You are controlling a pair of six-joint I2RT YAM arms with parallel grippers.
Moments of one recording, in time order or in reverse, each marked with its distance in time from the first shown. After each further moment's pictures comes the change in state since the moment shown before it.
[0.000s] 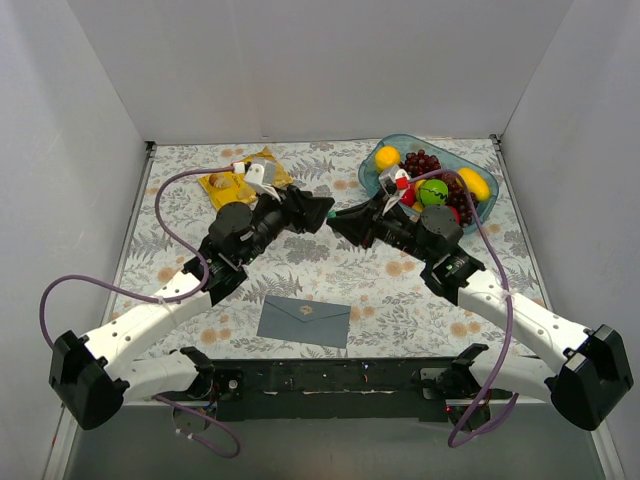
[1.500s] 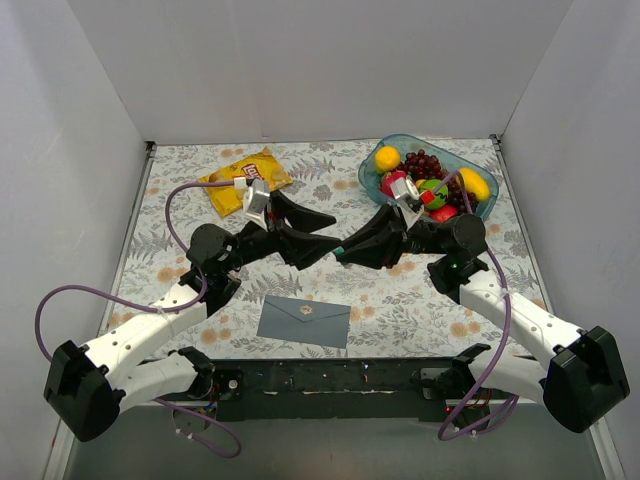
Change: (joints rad) left arm 0.055 -0.068 -0.164 0.442 0.594 -0.080; right arm -0.127 0.007 -0.079 0.484 -0.690 0.288
